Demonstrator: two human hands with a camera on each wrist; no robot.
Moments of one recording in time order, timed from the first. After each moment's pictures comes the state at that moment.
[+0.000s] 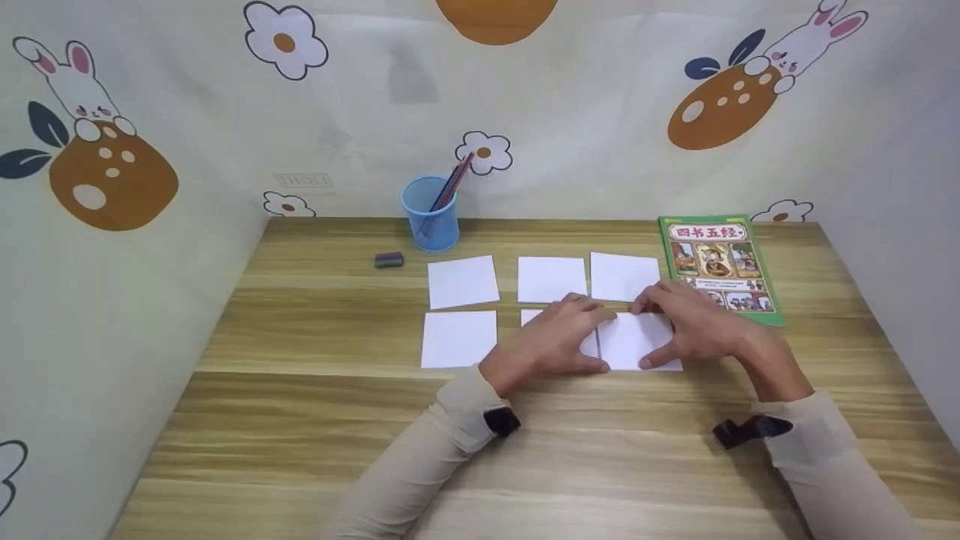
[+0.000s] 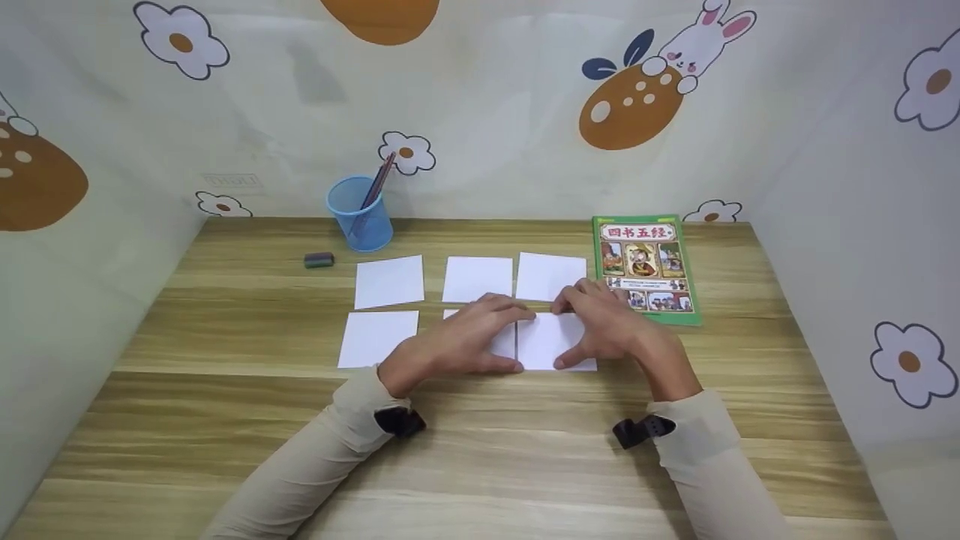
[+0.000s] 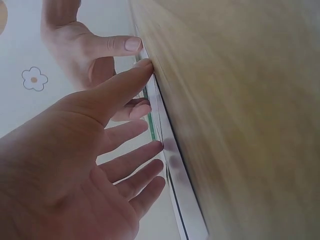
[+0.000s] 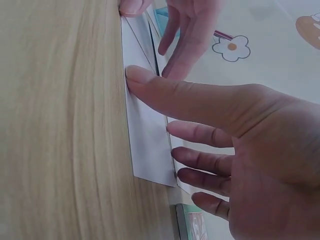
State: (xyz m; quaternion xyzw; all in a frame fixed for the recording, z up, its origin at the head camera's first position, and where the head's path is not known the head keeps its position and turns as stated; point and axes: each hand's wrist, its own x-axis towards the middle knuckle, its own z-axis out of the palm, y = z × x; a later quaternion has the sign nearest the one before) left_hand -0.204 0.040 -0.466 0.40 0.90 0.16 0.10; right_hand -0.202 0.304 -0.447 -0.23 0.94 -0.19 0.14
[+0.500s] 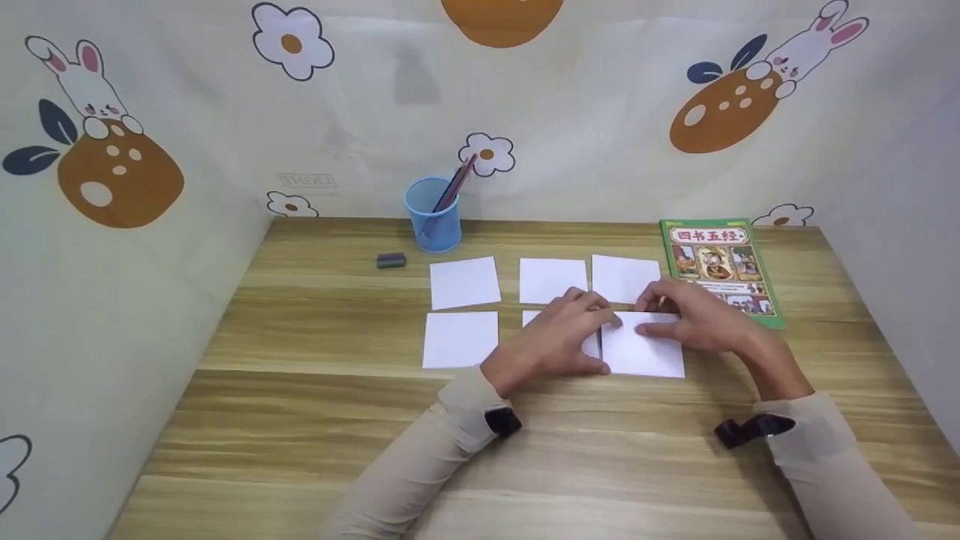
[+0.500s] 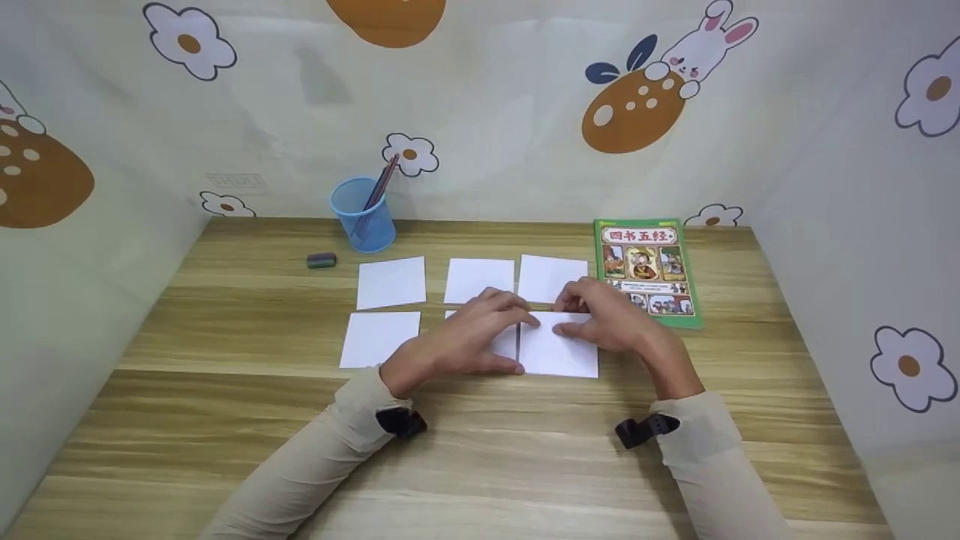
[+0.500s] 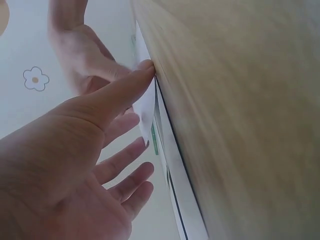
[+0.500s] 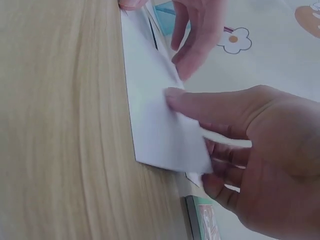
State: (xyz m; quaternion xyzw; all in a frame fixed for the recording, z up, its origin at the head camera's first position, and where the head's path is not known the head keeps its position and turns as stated) left_hand -0.203 0.041 -0.464 0.41 0.90 0.16 0.07; right_hand -0.214 0.308 -0.453 -0.22 0.92 -0.29 0.12
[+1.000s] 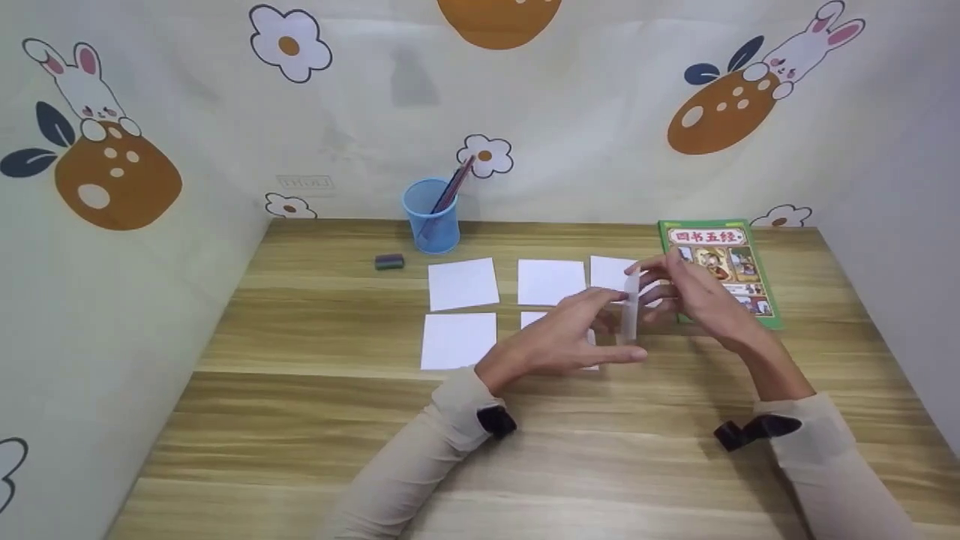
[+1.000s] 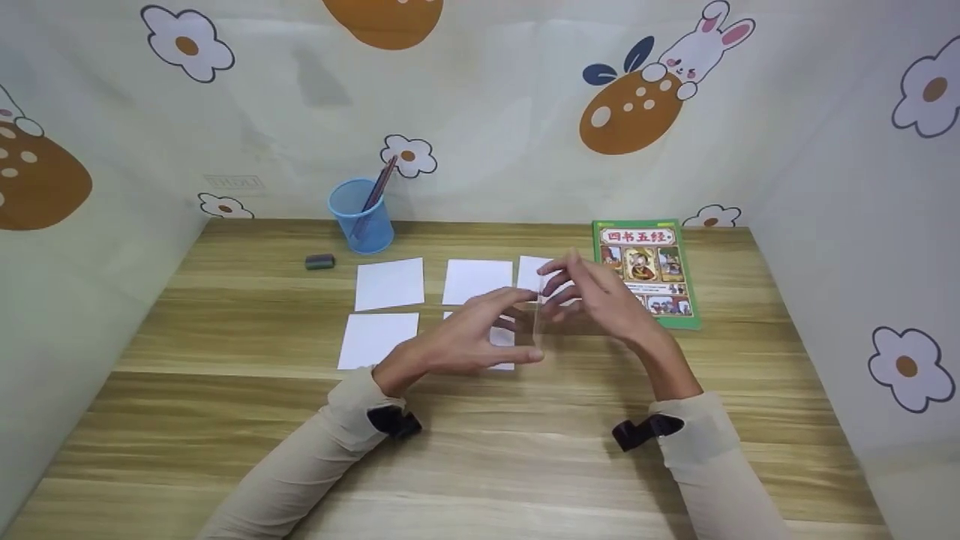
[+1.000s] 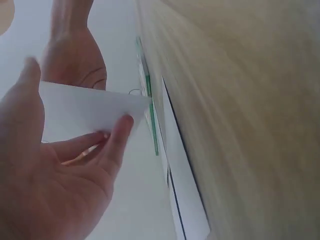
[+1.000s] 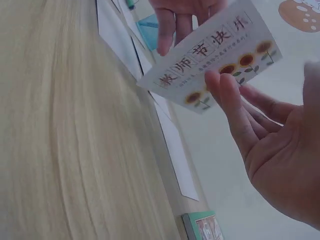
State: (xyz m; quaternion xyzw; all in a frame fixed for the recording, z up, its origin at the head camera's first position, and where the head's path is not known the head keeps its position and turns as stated) left_hand -0.201 0.043 -0.458 0.38 0.82 0.42 0.11; right_hand -0.213 0.299 -0.438 -0.17 0.80 -0.56 0.11
